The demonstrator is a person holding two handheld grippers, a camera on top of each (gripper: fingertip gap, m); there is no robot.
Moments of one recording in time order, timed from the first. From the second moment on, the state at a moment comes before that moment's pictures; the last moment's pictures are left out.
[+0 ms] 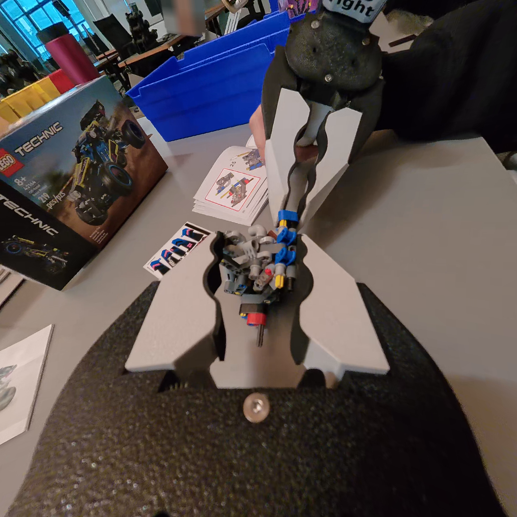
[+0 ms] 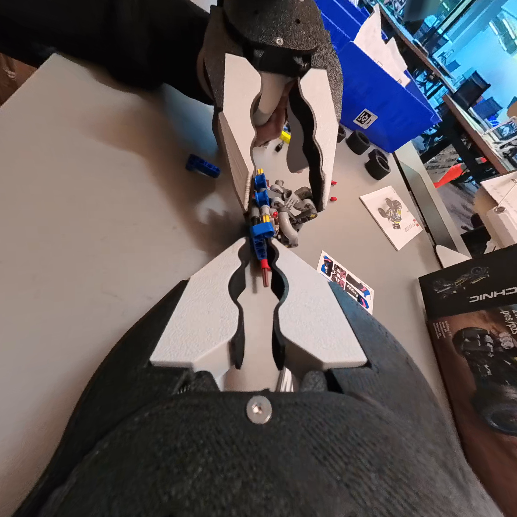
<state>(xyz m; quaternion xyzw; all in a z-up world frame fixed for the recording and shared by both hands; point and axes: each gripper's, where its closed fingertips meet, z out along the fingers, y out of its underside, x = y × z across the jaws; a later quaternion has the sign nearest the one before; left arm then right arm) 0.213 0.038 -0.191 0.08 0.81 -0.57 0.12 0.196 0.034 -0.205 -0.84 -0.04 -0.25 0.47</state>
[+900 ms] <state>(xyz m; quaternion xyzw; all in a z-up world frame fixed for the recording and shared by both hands) 0.208 0.037 -0.191 0.10 0.81 -0.57 0.11 0.160 0.012 -0.239 -0.91 0.08 -0.14 0.37</state>
